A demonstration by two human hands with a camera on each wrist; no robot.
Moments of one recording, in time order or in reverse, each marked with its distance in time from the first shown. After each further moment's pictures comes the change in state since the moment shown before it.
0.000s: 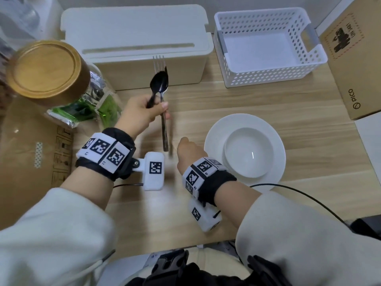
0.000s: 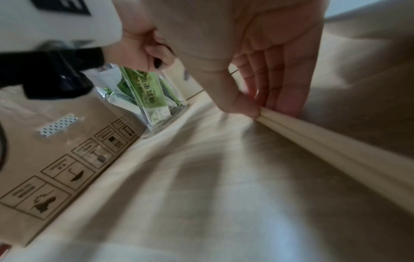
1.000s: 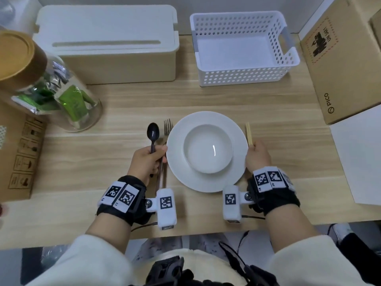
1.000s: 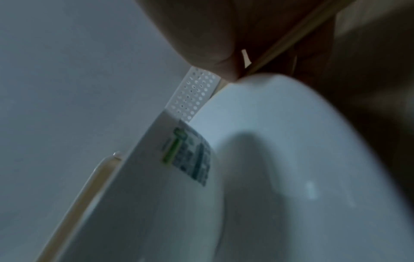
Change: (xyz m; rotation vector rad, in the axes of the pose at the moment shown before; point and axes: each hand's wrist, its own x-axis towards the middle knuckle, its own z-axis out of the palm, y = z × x) left_hand -0.071 -0.059 0.123 -0.382 0.162 -0.358; right_hand -0.036 0.223 -0.044 0.641 0.395 0.427
